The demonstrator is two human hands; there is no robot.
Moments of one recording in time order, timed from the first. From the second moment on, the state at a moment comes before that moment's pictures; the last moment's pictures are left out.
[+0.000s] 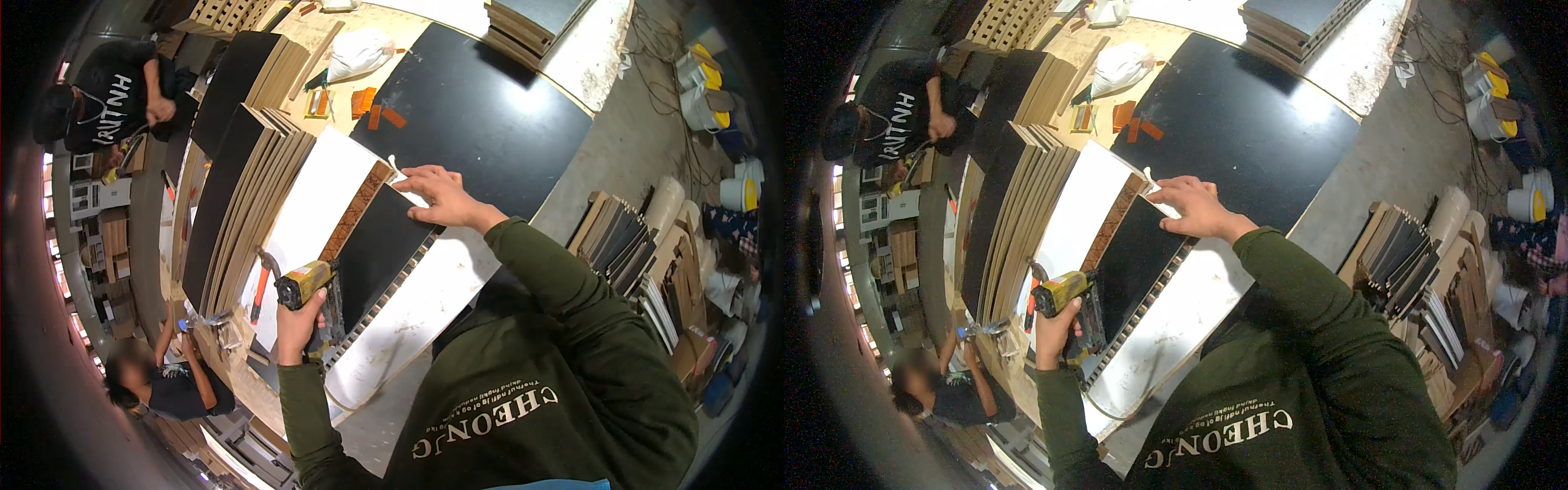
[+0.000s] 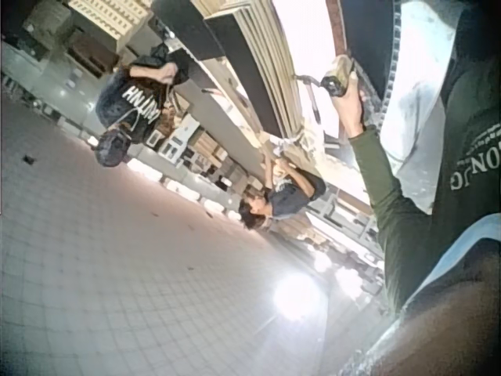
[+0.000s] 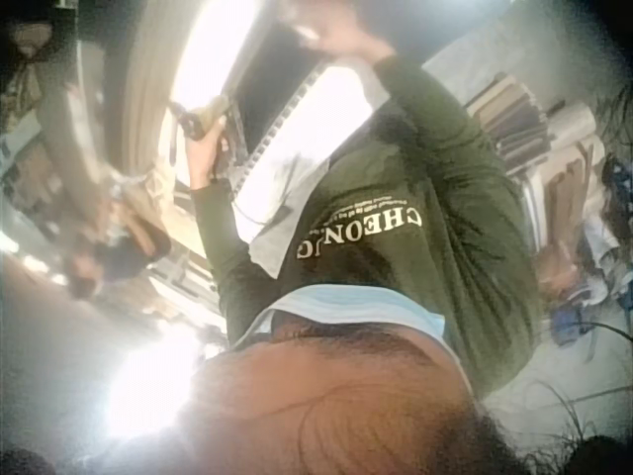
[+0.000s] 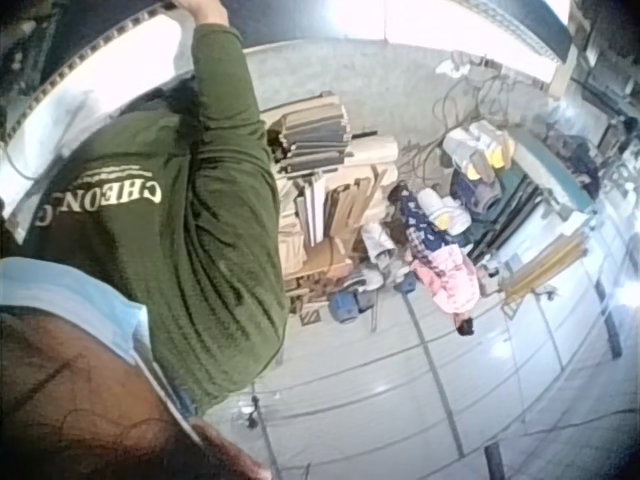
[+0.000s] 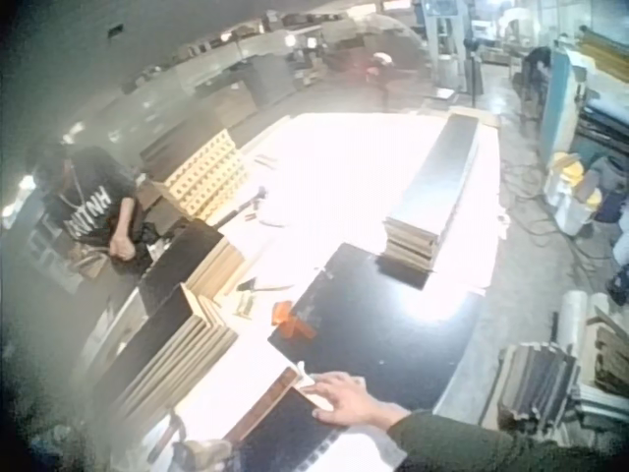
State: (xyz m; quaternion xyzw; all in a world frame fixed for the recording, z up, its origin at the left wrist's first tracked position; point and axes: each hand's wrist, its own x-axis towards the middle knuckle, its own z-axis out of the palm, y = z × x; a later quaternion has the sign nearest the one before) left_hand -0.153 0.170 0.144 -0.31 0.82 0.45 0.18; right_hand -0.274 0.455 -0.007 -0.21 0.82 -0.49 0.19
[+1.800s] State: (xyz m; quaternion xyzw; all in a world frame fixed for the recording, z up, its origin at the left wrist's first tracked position) left_hand -0.211 0.223 0.155 -0.24 0.84 0.43 0.24; right_hand -0.274 0.456 -0.013 -0.21 0.83 -0.49 0.16
